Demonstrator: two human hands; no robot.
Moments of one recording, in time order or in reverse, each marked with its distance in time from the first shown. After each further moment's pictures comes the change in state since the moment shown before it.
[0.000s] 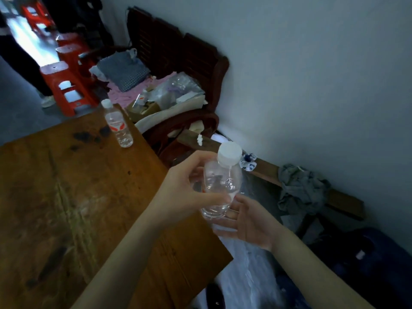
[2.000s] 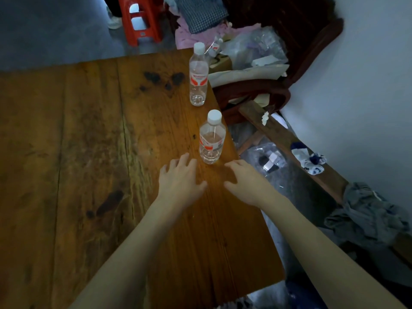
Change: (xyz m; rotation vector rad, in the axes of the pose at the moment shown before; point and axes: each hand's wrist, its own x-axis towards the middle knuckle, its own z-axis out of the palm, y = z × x) left_hand -0.038 -0.189 -0.104 0.825 0.070 -0.785; right_hand 0.185 -0.001 0.148 -1.867 0.035 -0.329
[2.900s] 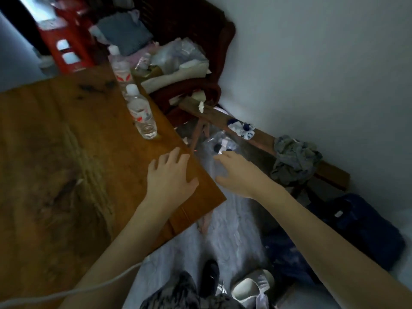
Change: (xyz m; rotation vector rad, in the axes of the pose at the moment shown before) left_hand -0.194 0.108 0.030 0.112 0.117 0.318; right_hand -0.251 0.060 0.017 -0.021 0.178 0.119
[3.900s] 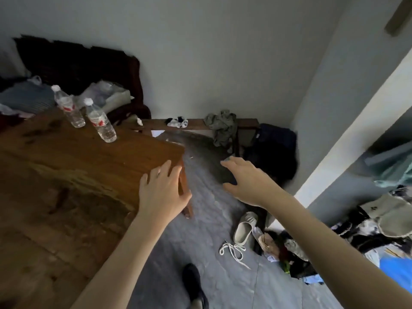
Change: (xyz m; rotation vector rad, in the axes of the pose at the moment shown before) left_hand -0.304 -0.060 0.001 0.181 0.062 0.512; right_hand -0.369 -0.168 0.138 0.093 0.305 0.502
